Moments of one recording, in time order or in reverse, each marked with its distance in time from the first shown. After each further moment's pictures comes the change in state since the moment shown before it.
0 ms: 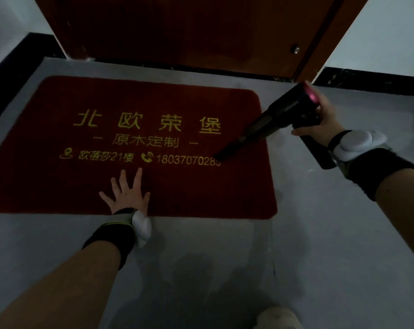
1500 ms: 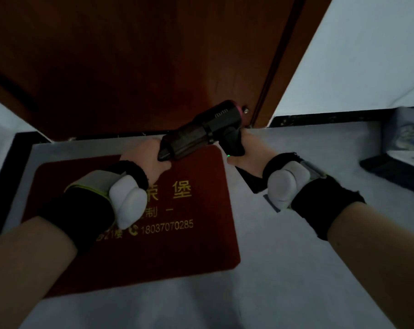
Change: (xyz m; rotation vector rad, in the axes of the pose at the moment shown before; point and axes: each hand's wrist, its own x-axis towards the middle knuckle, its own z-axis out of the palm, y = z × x) left_hand -0.002 0.258 -0.333 -0.072 -0.111 0.526; right_hand 0.090 -0.173 -0.099 -0.209 -0.366 0.150
